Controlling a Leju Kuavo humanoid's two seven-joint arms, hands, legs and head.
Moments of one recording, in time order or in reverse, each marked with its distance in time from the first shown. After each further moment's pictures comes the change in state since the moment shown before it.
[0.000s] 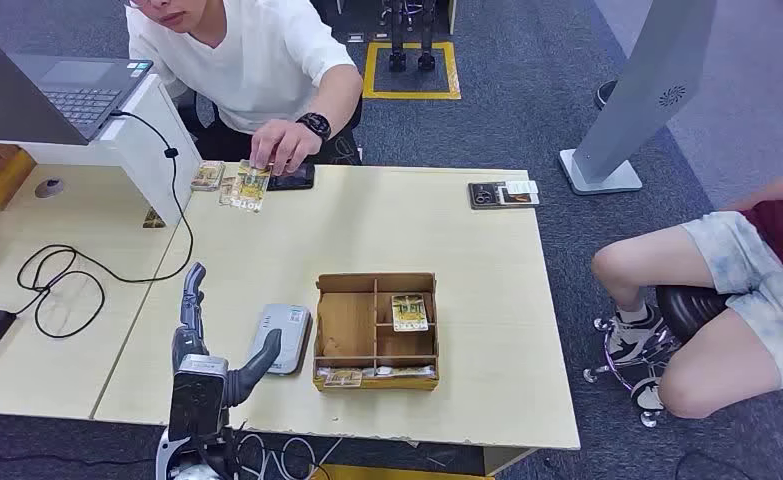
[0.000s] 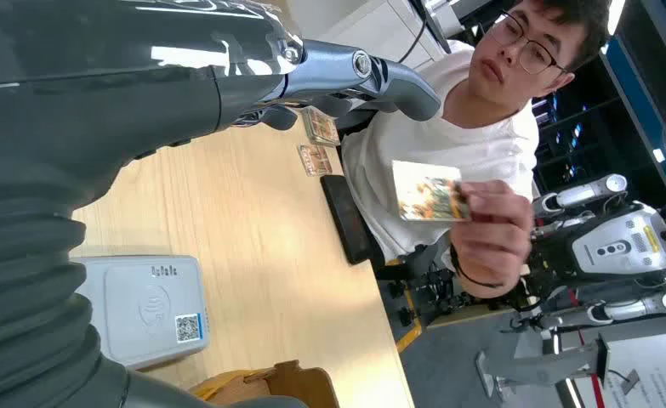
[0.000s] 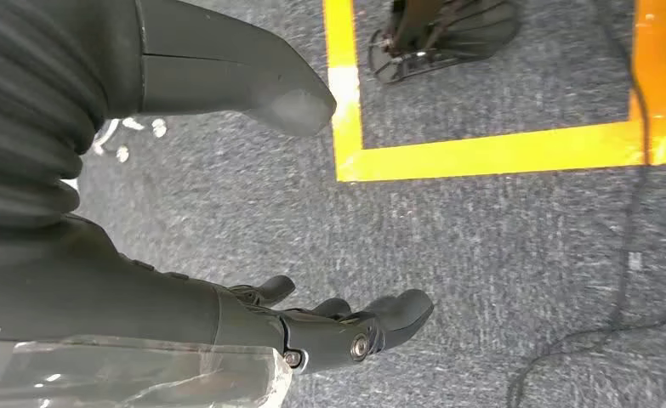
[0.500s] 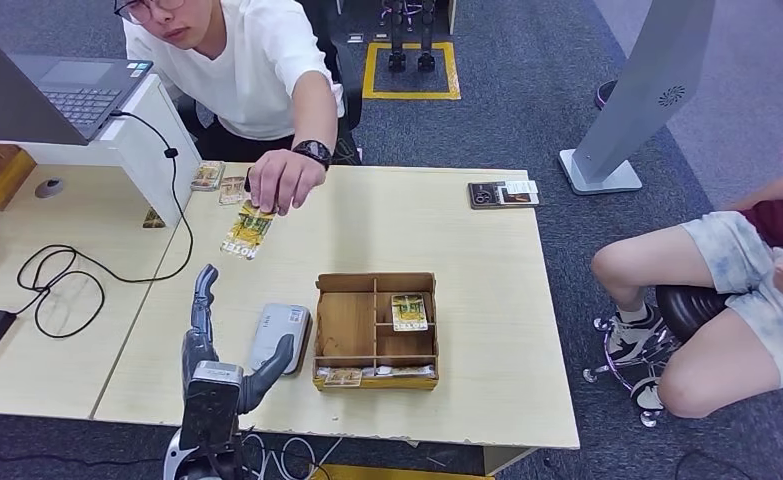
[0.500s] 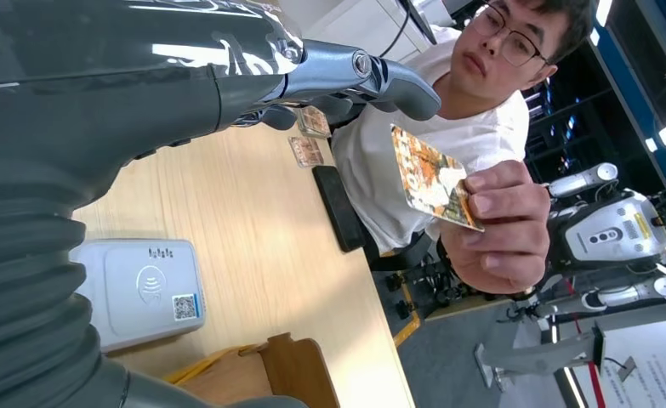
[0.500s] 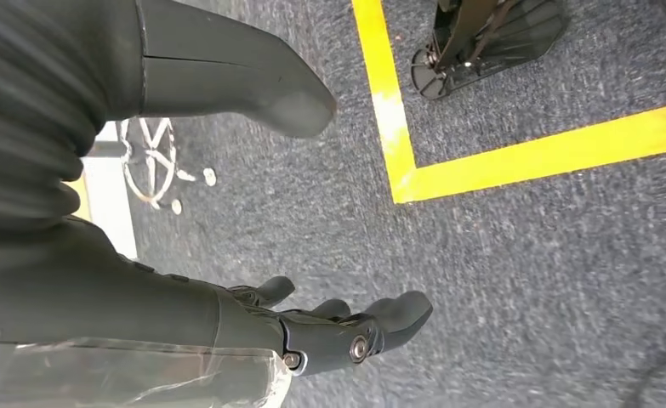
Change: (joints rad) left arm 0.010 -0.024 -0.035 -0.037 -0.082 -0.016 0.061; right arm 0.219 0.060 0.194 -0.315 -0.273 -0.020 0.221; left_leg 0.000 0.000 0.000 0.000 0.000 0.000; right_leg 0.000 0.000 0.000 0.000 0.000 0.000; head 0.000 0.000
